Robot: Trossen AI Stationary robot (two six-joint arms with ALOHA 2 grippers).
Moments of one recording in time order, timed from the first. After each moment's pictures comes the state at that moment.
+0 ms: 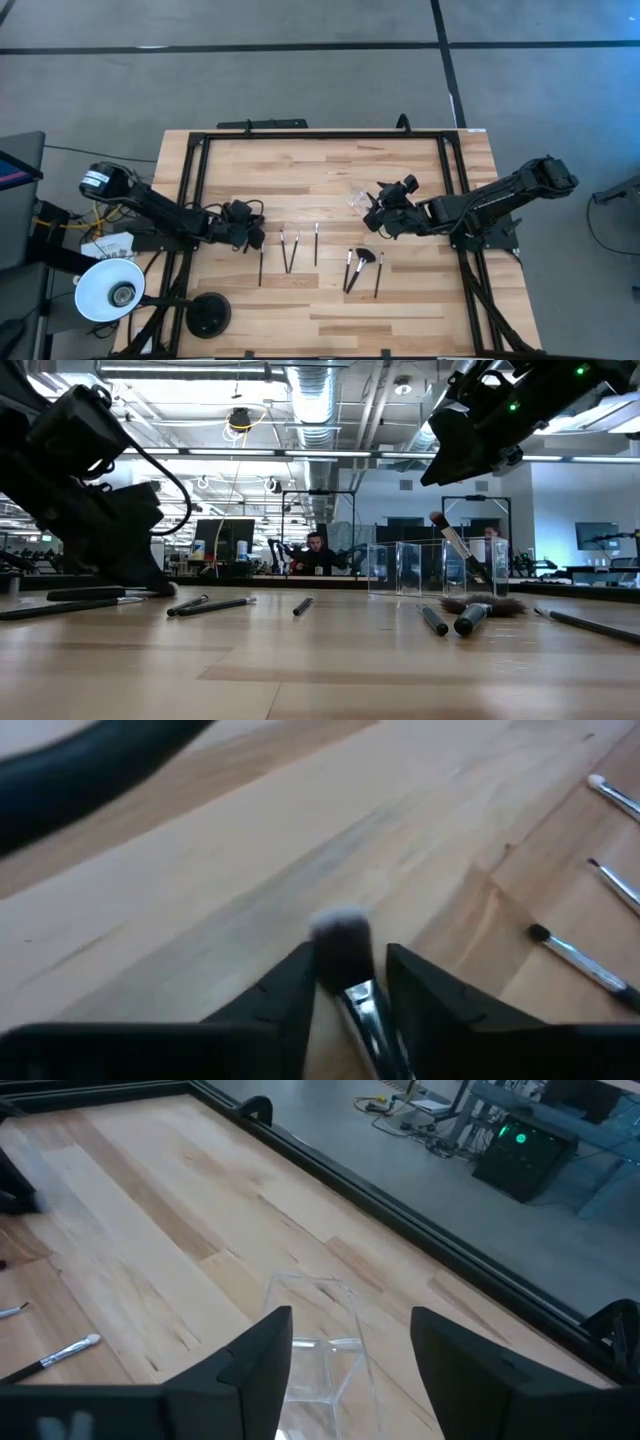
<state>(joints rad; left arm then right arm) -0.27 1.33 0.15 0.18 -0.64 -0.92 0.23 1.27 0.69 -0.24 0.94 0.49</state>
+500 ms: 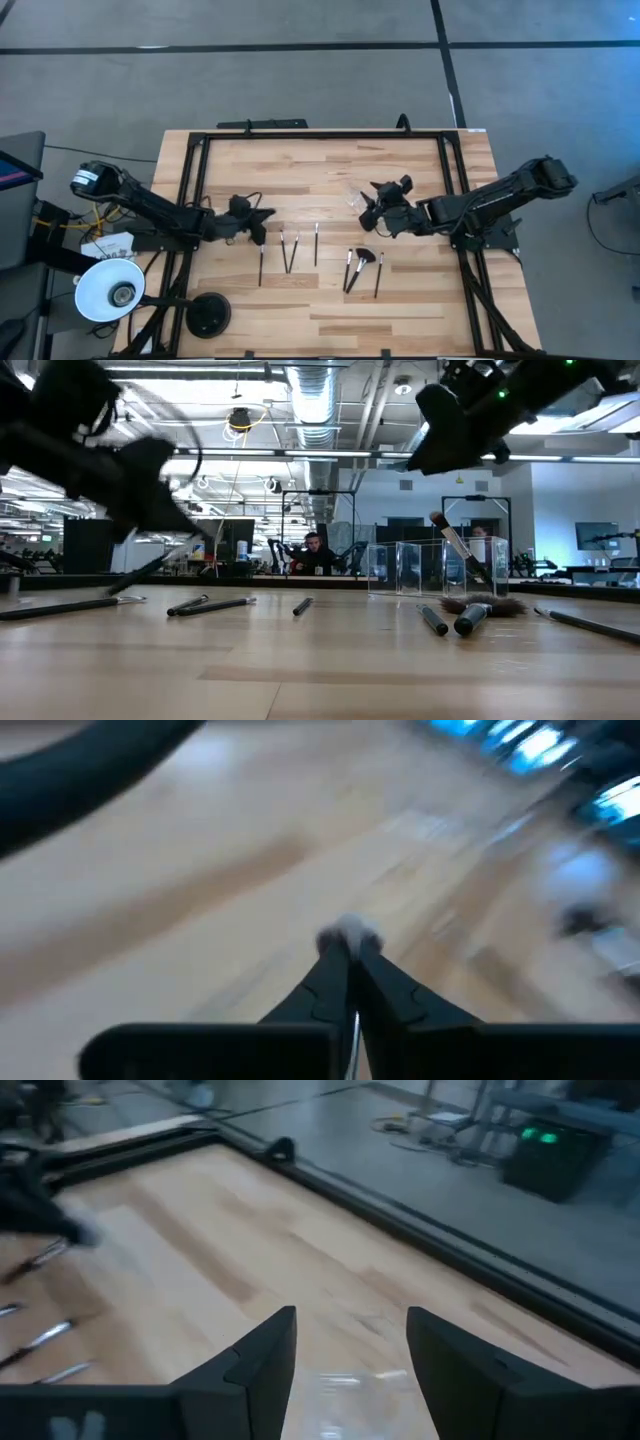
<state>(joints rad) -0.27 1.16 0.15 0.58 -0.70 -0.63 0.23 1.29 0.69 -0.05 0.90 0.45</state>
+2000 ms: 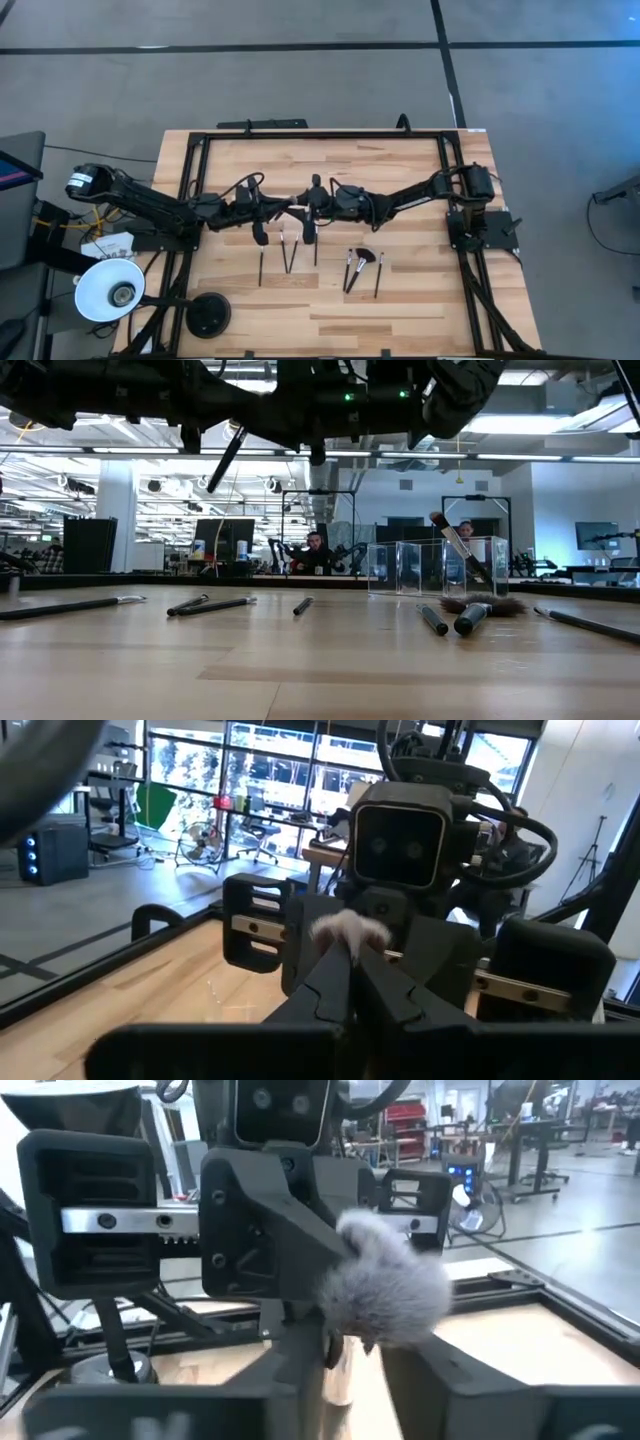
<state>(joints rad) -0.19 1.13 0.31 0.92 -0.40 -0.11 0.03 1.94 1.10 0.82 0.10 0.04</state>
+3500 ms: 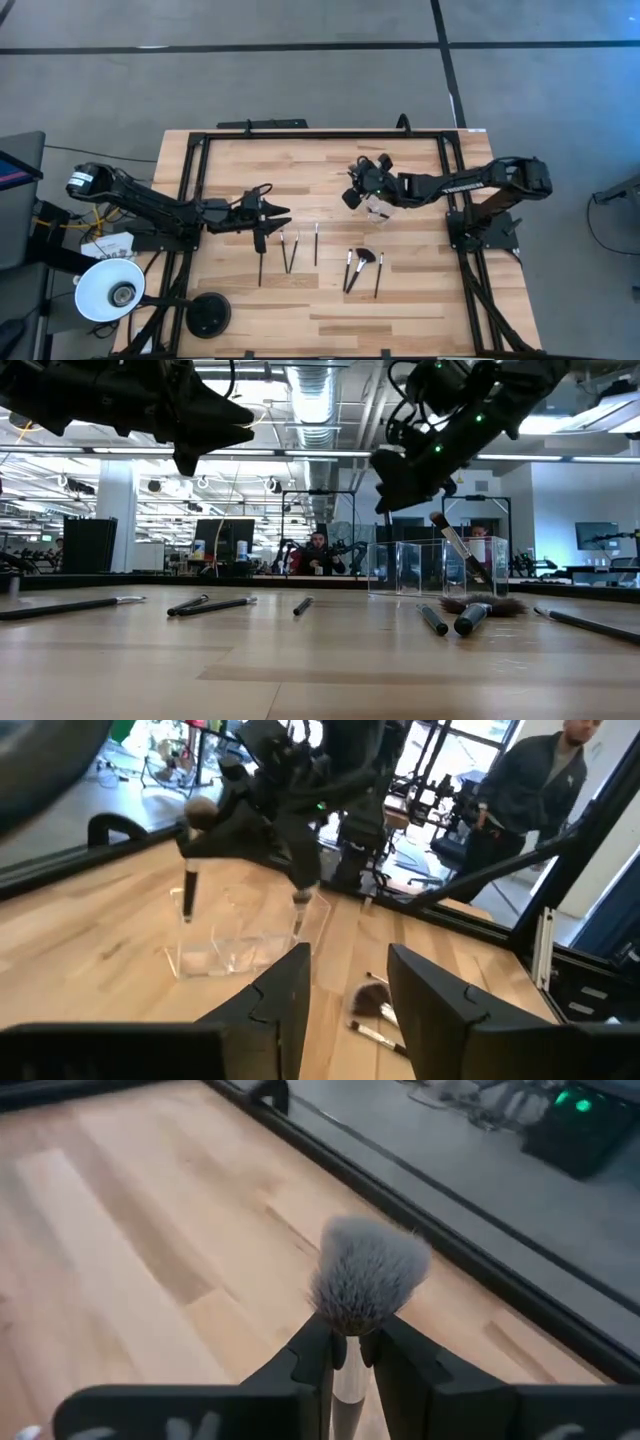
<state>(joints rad) -0.22 1.13 0.31 0.73 -0.34 -0.28 -0.11 1.50 0.76 0.10 0.56 0.21</state>
